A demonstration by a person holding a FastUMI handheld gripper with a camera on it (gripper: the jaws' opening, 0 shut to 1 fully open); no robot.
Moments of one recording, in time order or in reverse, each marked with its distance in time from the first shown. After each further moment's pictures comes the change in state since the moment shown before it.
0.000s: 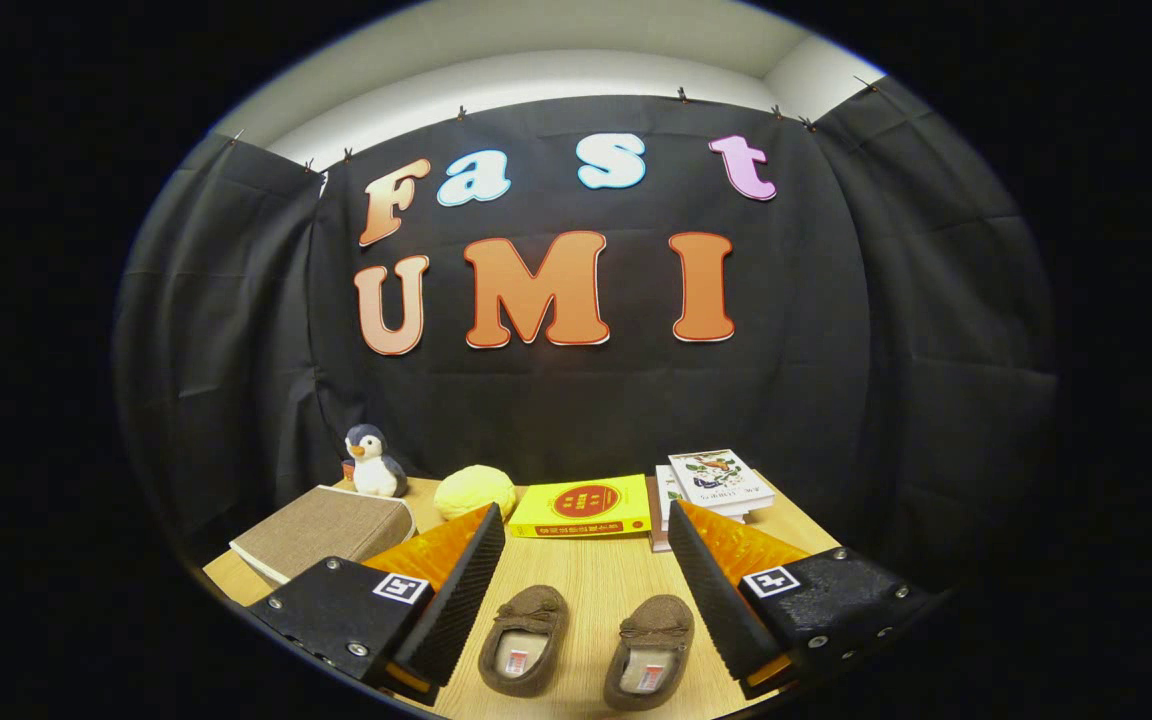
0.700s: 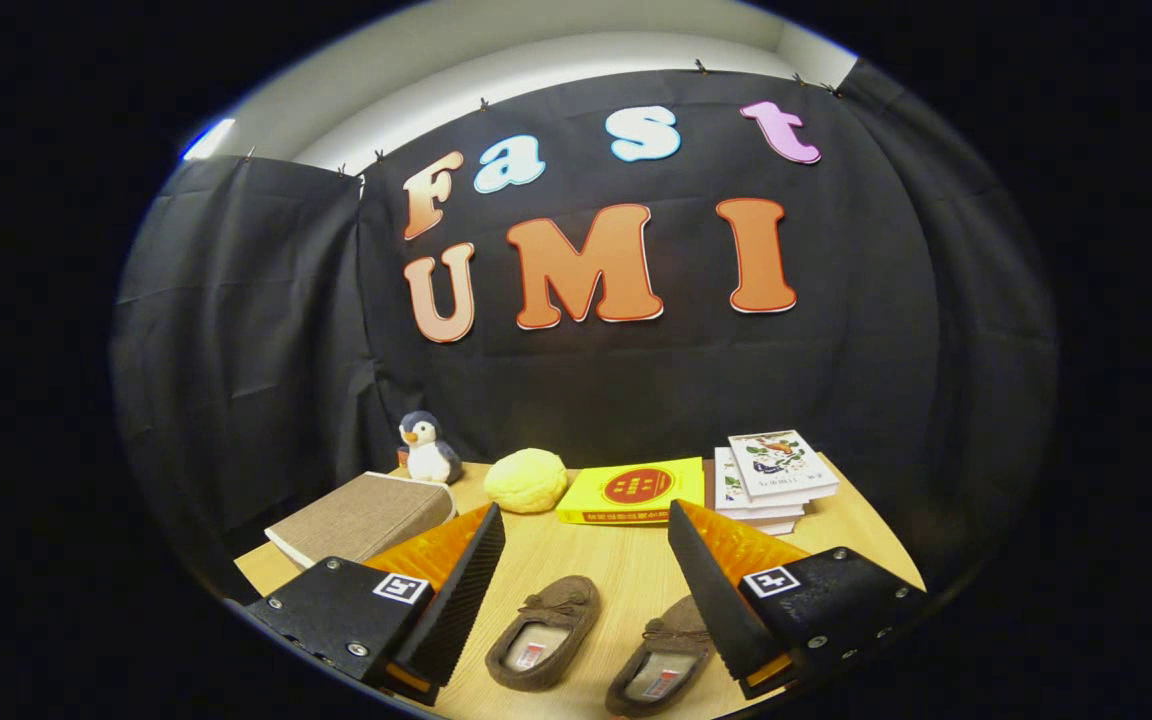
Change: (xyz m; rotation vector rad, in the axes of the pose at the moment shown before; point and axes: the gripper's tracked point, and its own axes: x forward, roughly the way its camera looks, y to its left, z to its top) arm 0.022 0.012 -0.023 0.035 0.069 0.232
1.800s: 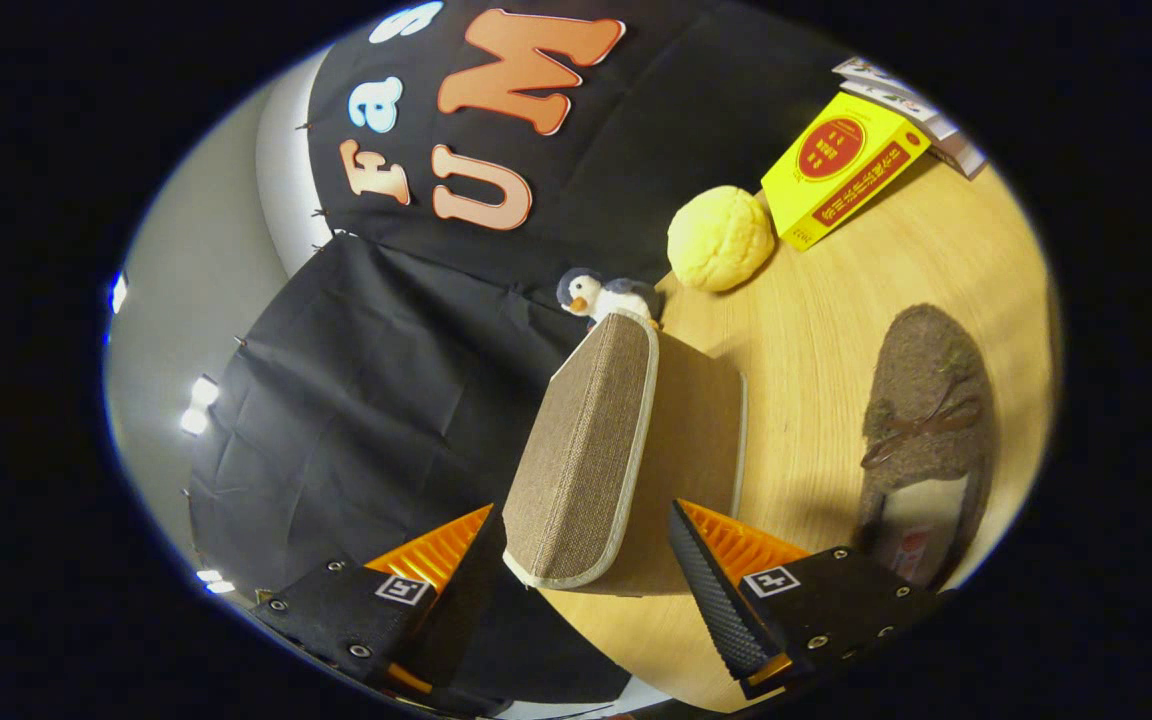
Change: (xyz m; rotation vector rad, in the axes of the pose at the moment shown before) arm 0.057 0.186 -0.136 0.854 0.570 0.672
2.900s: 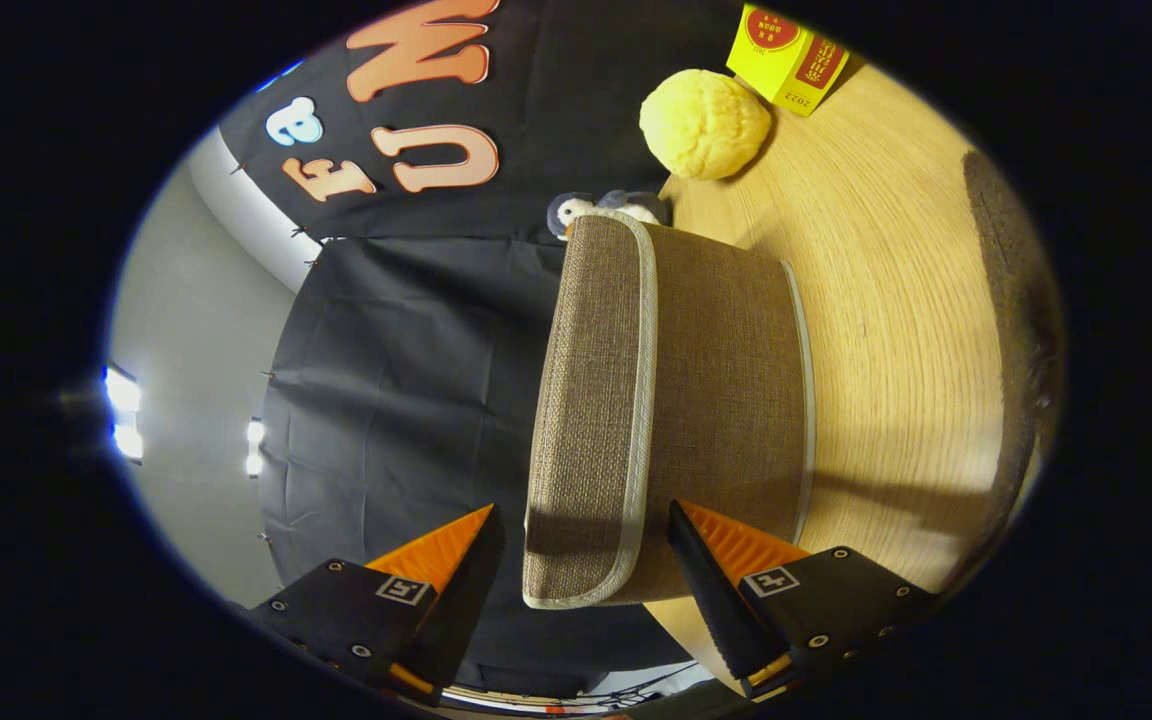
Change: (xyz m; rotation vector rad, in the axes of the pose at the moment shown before) arm 0.062 -0.006 -0.026 0.168 0.170 0.104
